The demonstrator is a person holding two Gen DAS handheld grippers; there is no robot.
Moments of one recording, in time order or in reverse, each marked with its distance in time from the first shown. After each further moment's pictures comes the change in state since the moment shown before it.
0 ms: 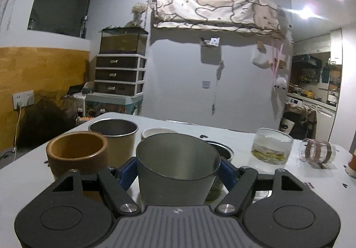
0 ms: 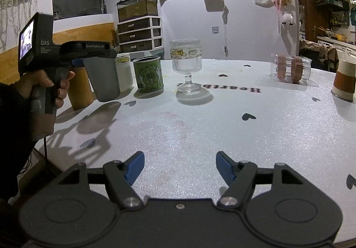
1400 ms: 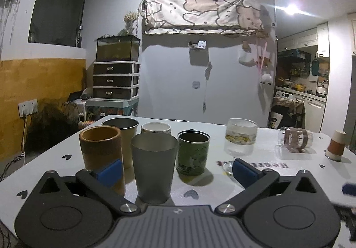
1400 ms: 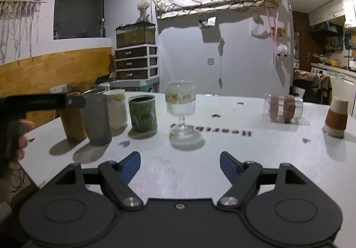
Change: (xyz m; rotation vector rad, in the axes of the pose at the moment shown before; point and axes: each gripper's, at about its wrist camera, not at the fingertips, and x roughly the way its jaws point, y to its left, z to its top) left arm -0.104 -0.016 -0.006 0.066 -0.005 -0.030; right arm -0.014 0.002 0.043 -0.041 -0.162 -0.052
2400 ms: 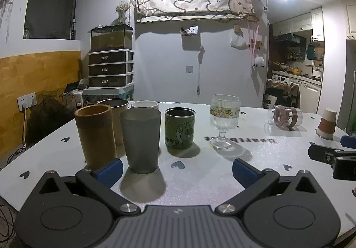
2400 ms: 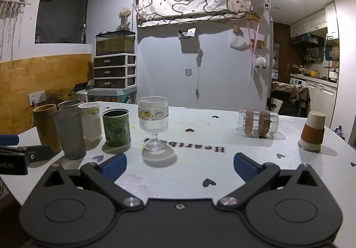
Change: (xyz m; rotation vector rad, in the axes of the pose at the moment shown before) left arm -0.021 -0.024 -0.025 0.037 0.077 -0.007; right arm 0.001 -0.012 0.017 -0.010 -0.038 -0.127
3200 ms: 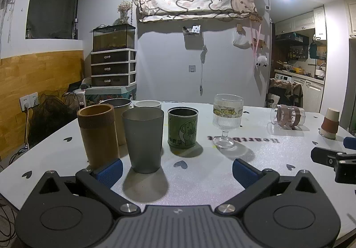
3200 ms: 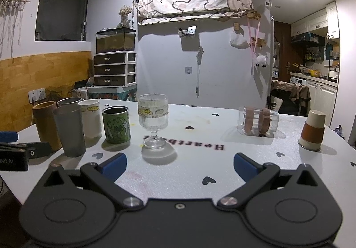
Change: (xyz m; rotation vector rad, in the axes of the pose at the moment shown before) left arm 0.000 0.001 -0.001 -0.003 0.003 0.016; right arm 0.001 0.002 -0.001 -0.006 0.013 -0.001
